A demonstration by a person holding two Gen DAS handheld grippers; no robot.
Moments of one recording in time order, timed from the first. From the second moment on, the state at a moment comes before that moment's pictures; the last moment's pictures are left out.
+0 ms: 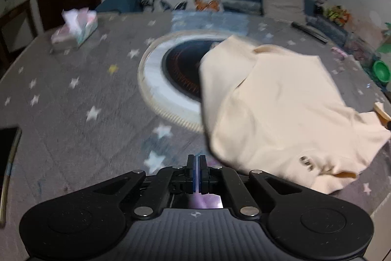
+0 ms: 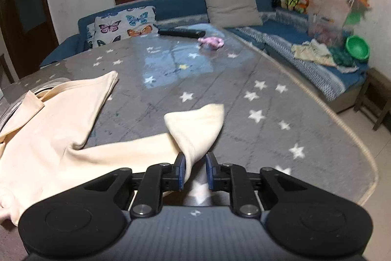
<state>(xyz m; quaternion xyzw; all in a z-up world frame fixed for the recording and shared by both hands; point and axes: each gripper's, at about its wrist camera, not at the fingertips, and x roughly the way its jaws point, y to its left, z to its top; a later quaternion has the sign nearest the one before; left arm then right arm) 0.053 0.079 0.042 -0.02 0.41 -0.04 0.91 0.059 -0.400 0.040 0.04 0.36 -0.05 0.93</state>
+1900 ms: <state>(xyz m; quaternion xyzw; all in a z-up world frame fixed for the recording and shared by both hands) 0.279 0.069 0.023 -0.08 0.37 -0.09 0.92 0.247 -0.274 0.031 -0.04 0.37 0.15 0.92</state>
